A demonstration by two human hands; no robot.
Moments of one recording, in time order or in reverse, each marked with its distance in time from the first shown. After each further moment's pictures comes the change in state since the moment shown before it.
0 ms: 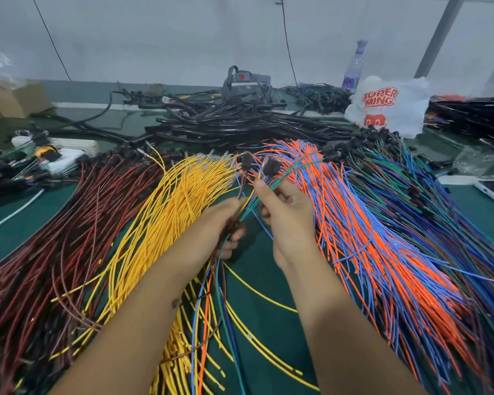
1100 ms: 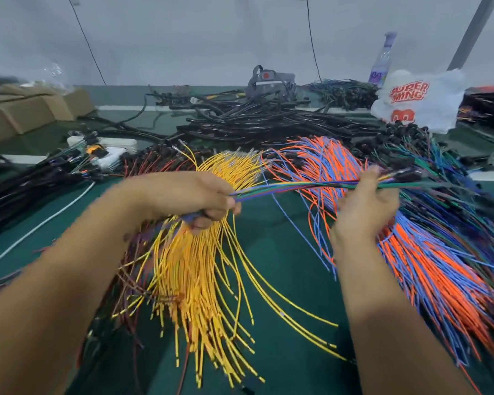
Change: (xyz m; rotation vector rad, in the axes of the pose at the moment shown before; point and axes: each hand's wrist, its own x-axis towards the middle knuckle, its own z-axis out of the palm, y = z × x) left_hand -0.030 0.079 -0.063 0.620 -0.278 -0.209; right_hand 0.022 -0.021 -0.035 0.065 0.703 -0.128
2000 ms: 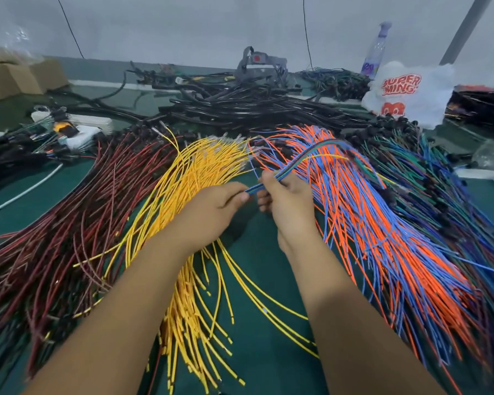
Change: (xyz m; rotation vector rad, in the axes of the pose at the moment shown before) left_hand 0.054 -0.035 0.068 0.256 0.599 0.339; right_hand -0.050 0.024 0.013 -0.242 -0.724 0.194
